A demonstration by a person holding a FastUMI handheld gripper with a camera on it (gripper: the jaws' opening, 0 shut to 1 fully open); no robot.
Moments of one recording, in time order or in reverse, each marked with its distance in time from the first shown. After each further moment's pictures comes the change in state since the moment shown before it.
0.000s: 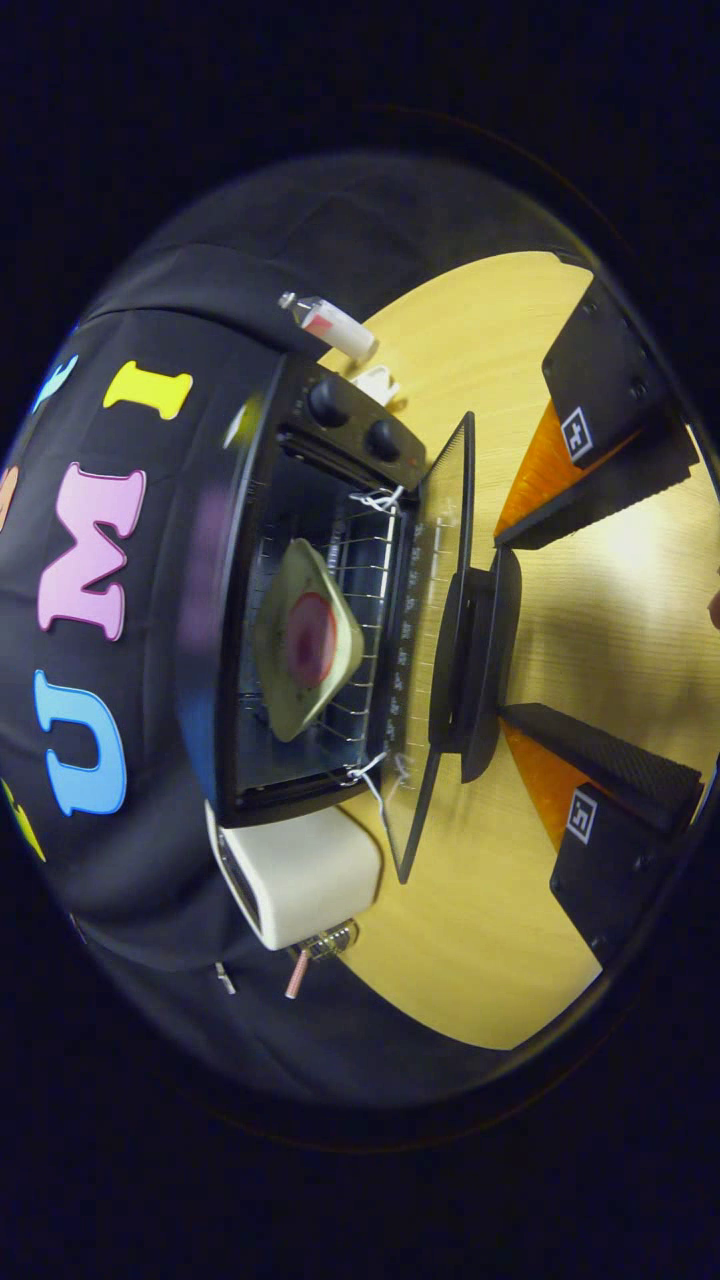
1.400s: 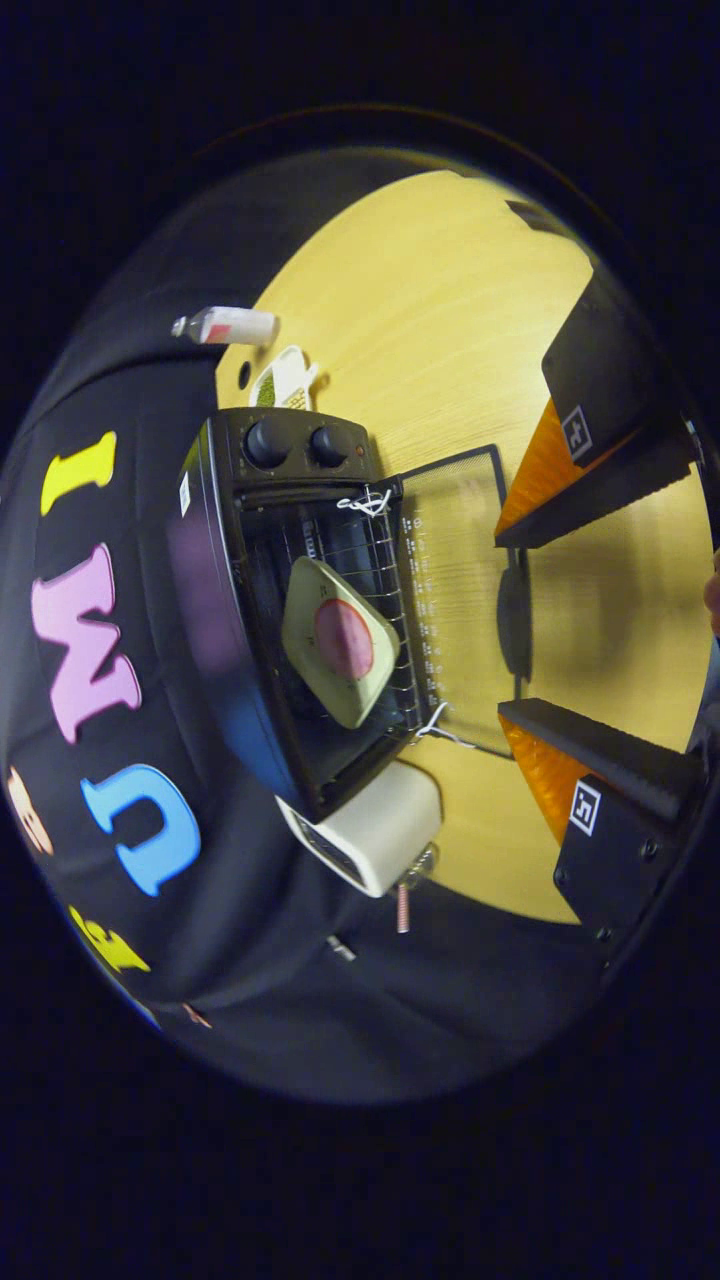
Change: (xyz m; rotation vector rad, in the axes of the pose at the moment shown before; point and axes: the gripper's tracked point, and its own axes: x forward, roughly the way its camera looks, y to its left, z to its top) arm -0.041 0.004 -0.030 0.262 0.068 0.178
